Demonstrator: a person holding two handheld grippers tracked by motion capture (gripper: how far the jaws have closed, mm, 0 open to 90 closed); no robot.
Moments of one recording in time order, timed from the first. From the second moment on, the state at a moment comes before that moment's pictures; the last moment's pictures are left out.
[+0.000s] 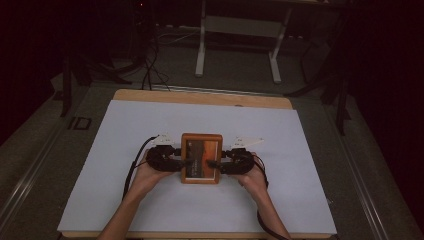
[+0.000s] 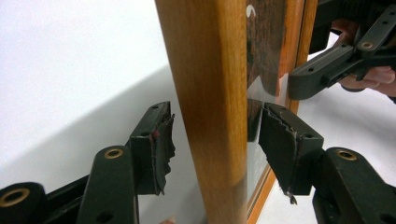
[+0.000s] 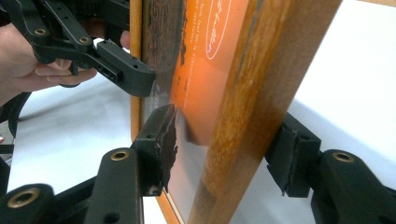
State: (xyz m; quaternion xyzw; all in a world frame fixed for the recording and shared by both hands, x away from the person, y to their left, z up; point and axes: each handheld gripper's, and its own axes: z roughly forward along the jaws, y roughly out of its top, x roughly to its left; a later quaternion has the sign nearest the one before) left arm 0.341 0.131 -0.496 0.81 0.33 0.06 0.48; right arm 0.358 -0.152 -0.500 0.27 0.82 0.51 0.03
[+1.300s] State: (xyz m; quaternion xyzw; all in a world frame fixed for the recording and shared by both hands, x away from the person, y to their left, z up) left arm 0.328 0.168 -0.480 0.80 0.34 0.08 0.49; right arm 0.352 -0.197 -0.479 0.26 0.81 0.53 0.05
